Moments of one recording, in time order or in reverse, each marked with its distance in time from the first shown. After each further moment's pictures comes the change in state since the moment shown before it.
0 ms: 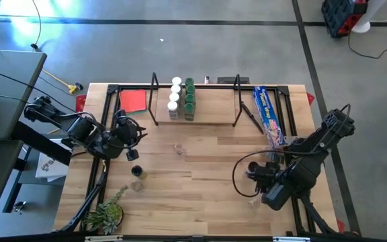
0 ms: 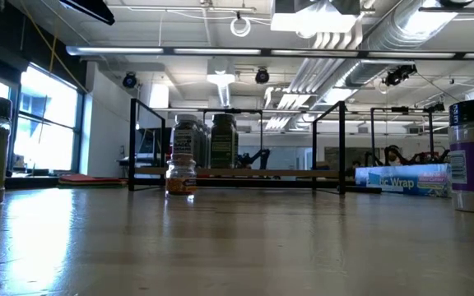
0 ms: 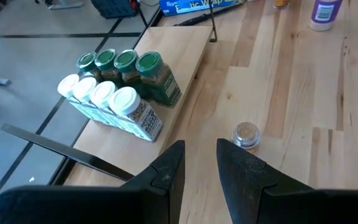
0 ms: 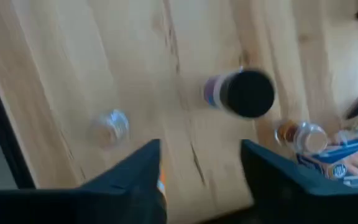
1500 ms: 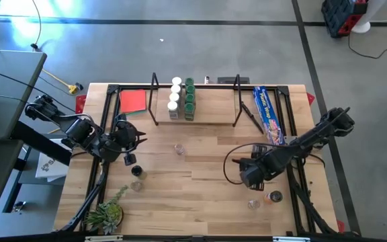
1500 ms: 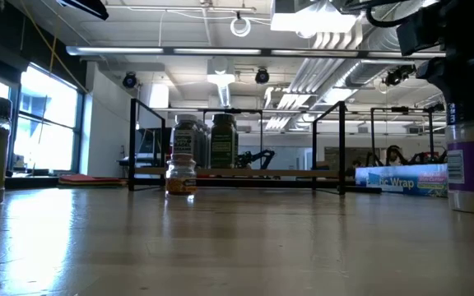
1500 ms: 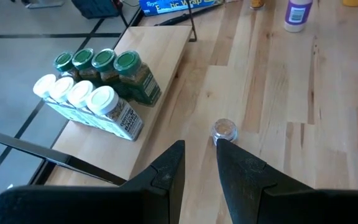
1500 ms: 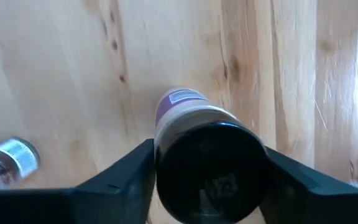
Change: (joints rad) left arm -0.058 0.000 0.000 0.000 0.031 -0.035; right arm -0.283 -0.019 -0.400 0.367 -0.069 -0.378
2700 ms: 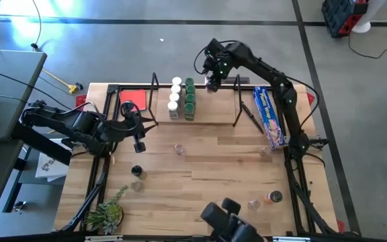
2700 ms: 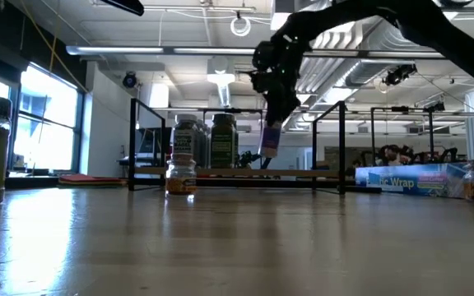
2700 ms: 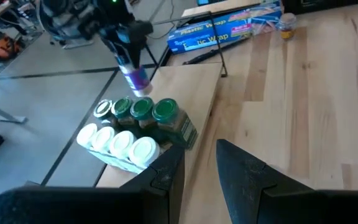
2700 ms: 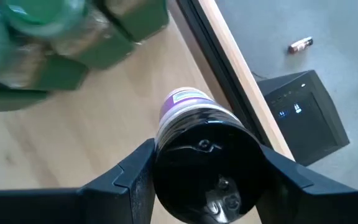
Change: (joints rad) left arm 0.240 0.000 0.000 0.266 0.047 0.396; right arm -1.191 0.734 1.258 -0.241 -0.231 -0.853
